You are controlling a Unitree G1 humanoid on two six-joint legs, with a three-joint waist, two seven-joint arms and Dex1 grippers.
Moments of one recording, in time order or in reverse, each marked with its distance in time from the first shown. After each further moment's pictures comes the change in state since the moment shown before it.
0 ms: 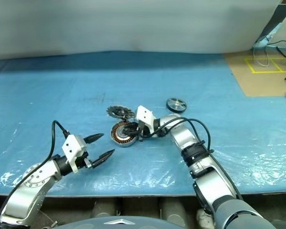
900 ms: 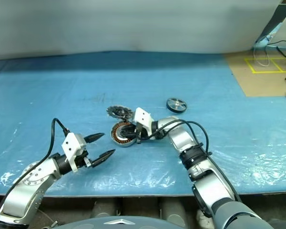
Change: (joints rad) left arm 0.004 0.006 0.019 -0.013 -0.031 0.028 -0.014; right arm 0.024 0.017 0.010 -0.030 0.019 0.031 -0.008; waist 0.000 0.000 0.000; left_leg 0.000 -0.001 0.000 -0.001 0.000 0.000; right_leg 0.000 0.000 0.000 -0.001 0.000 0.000
